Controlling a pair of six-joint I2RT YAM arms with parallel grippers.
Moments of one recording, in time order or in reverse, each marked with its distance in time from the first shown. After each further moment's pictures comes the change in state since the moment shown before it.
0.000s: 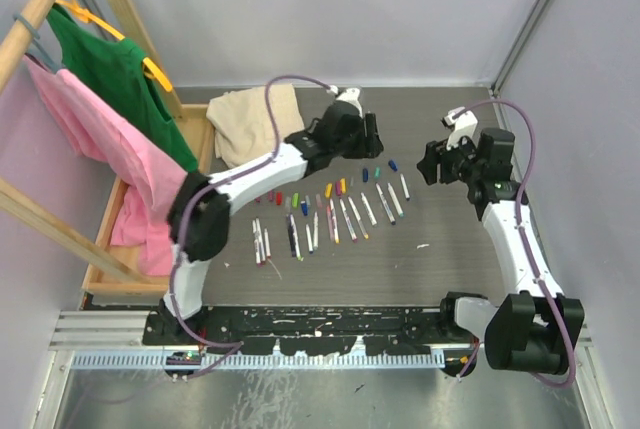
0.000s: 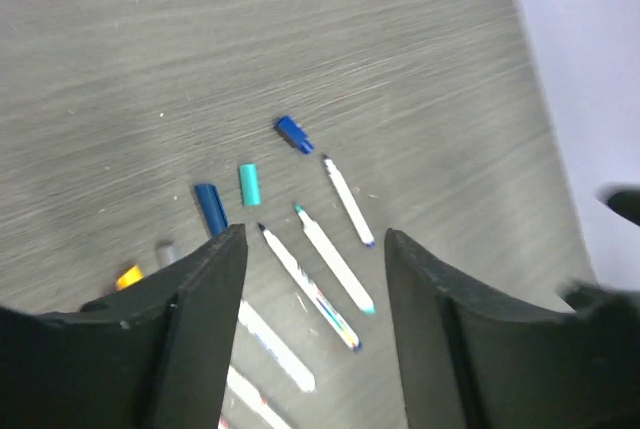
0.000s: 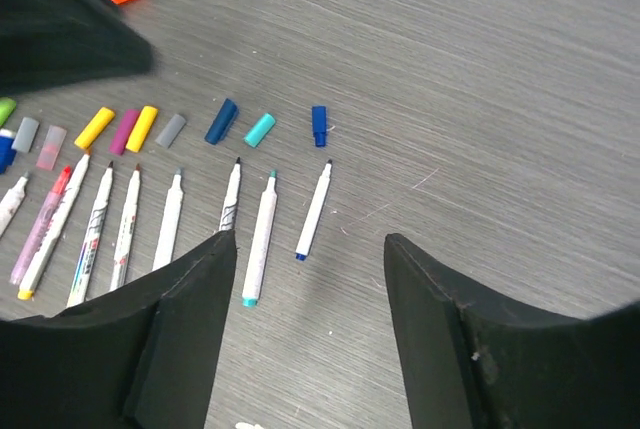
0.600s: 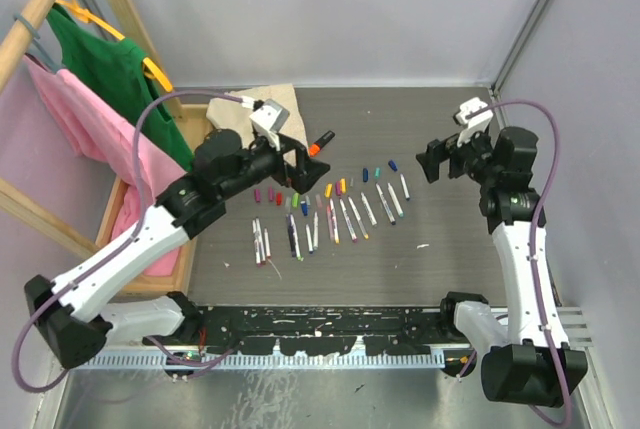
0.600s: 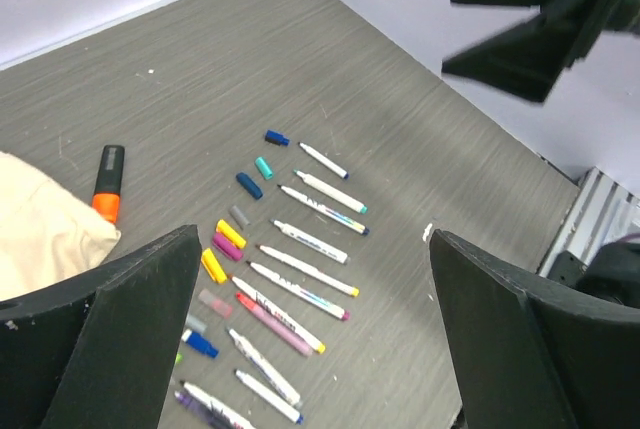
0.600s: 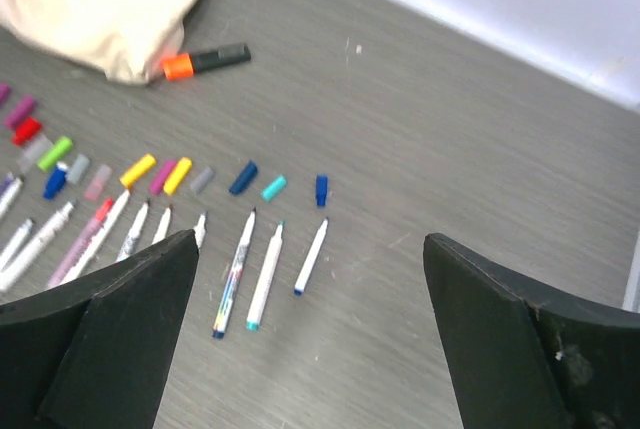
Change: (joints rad) left arm 0.055 -0.975 -0.708 0.171 0.204 0.447; right arm -0.013 -0.189 0.056 -0.061 -0.088 -0.071
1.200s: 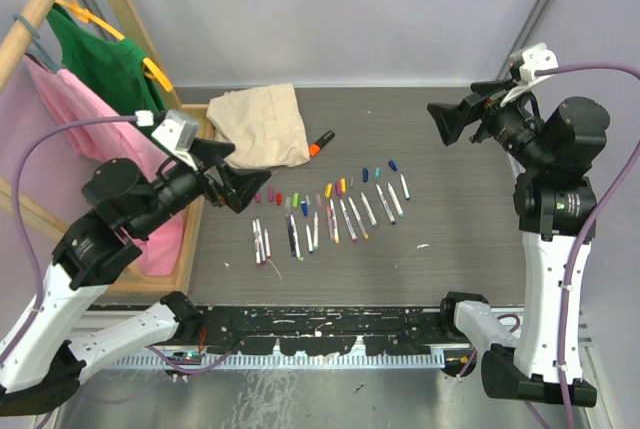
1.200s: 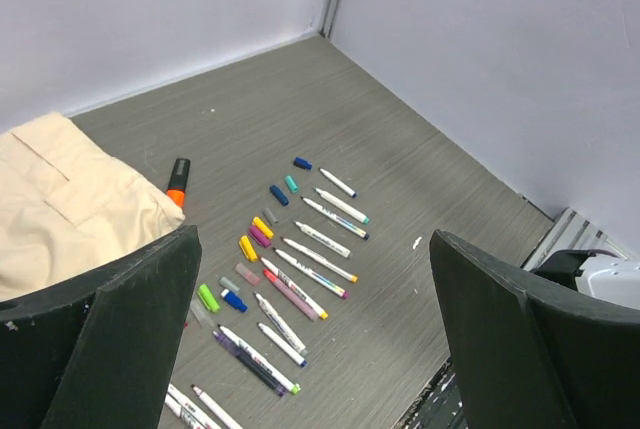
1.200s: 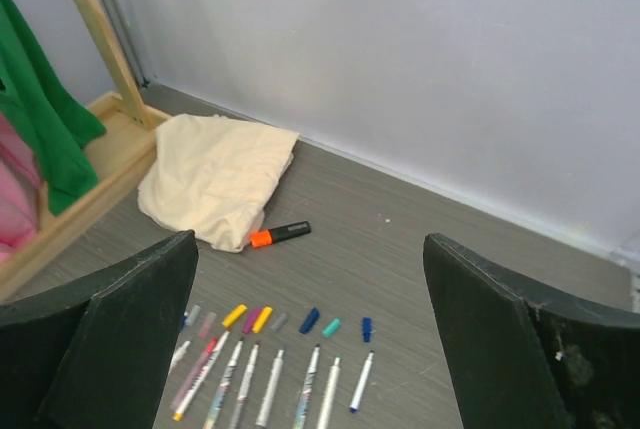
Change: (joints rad) left arm 0.000 -0.373 0.150 -0.409 -0.113 0.000; right arm 0.000 0.018 0.550 -0.139 -0.082 0.277
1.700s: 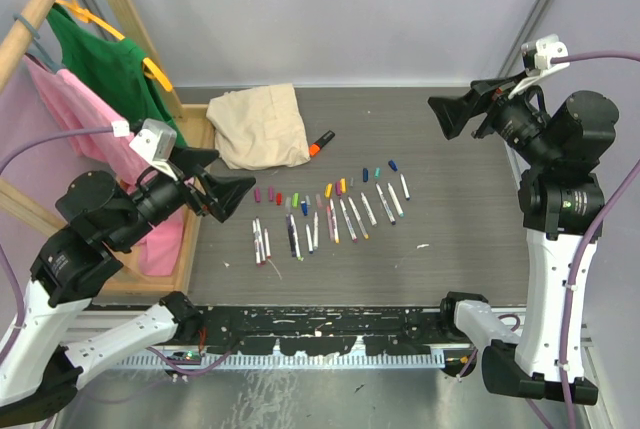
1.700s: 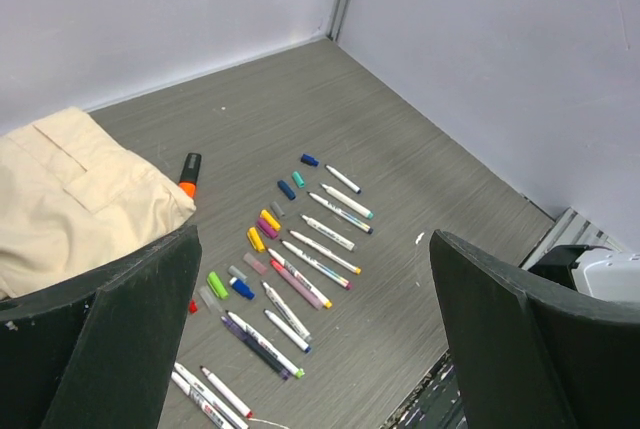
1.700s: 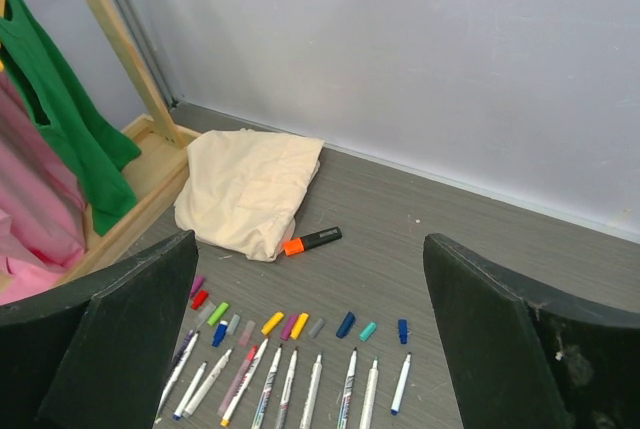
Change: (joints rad) left arm 0.000 -0.067 0.037 -0.092 -0.027 0.002; right arm 0.000 0.031 0.087 -0.049 0.007 0.145
